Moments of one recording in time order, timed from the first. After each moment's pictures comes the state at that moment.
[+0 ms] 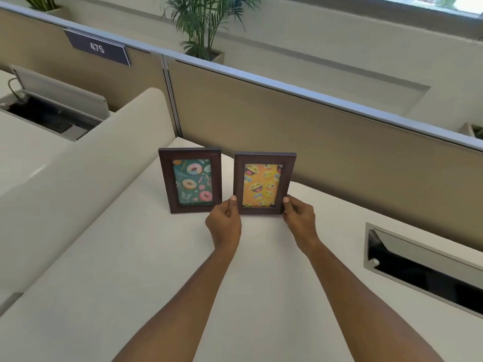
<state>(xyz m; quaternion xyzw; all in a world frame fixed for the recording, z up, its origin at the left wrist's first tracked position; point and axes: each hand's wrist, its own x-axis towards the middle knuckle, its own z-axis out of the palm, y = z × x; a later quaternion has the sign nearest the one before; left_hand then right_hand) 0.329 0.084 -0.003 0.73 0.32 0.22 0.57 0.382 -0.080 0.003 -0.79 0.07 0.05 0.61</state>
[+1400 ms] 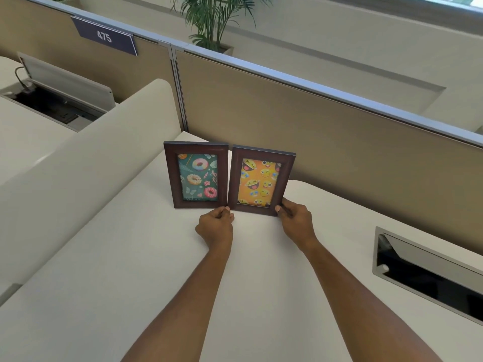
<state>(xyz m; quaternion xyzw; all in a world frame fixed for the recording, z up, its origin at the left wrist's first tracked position) 0.332 0.106 -0.040 0.60 0.44 0.20 0.64 0.386 -0.068 -0.007 -0.87 -0.03 0.09 0.48</state>
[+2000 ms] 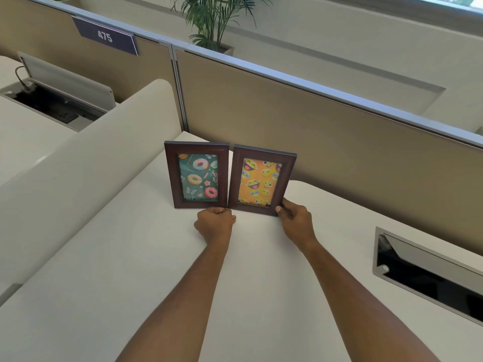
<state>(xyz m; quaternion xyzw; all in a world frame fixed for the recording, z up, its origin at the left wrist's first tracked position) 0.339 0.113 -0.030 0.60 0.49 0.15 0.61 0.384 -0.068 -0.007 -0.87 -0.03 0.08 0.48</state>
